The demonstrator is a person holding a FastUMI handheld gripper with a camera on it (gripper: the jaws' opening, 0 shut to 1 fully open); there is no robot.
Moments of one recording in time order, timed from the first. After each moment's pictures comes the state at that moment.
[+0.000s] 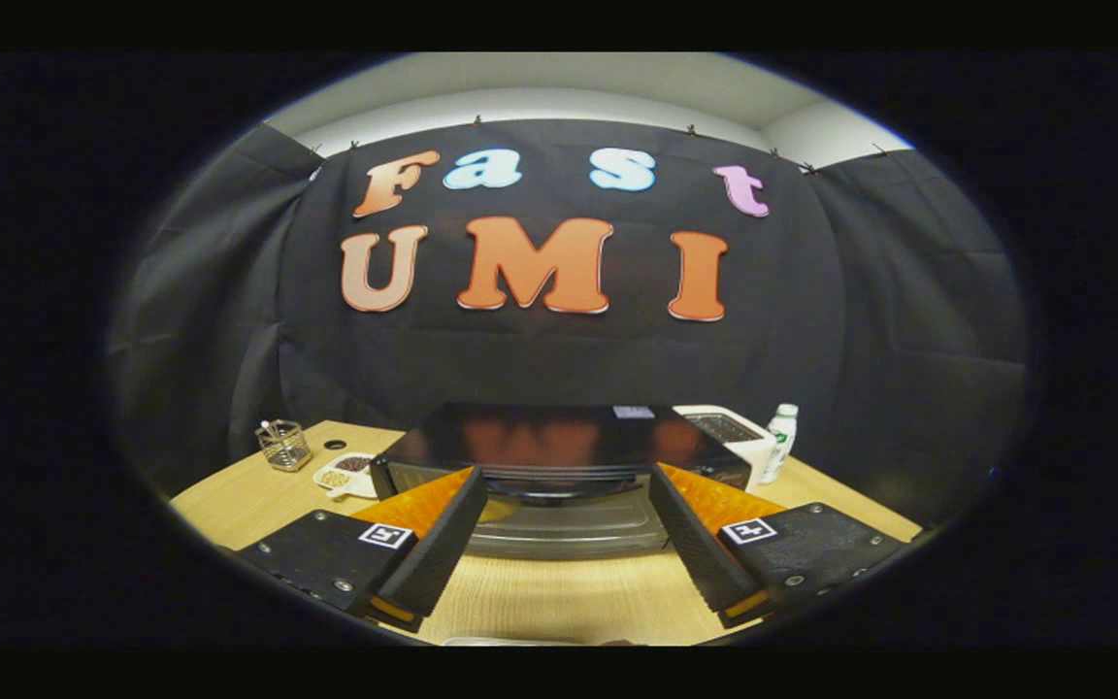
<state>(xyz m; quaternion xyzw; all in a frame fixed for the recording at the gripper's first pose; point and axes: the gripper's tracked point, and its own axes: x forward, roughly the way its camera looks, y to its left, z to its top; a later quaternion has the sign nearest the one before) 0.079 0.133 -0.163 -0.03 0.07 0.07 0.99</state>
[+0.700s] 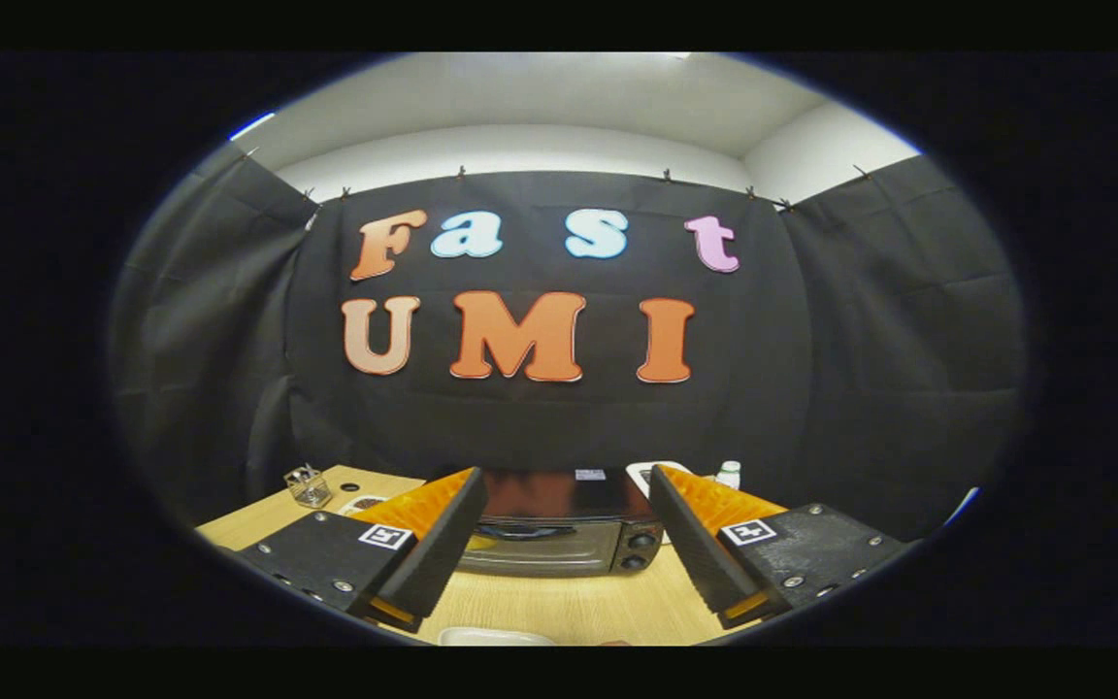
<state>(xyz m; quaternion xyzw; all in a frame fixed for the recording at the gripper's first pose) 0.024 0.074 -0.064 -0.02 0.00 0.05 1.00</state>
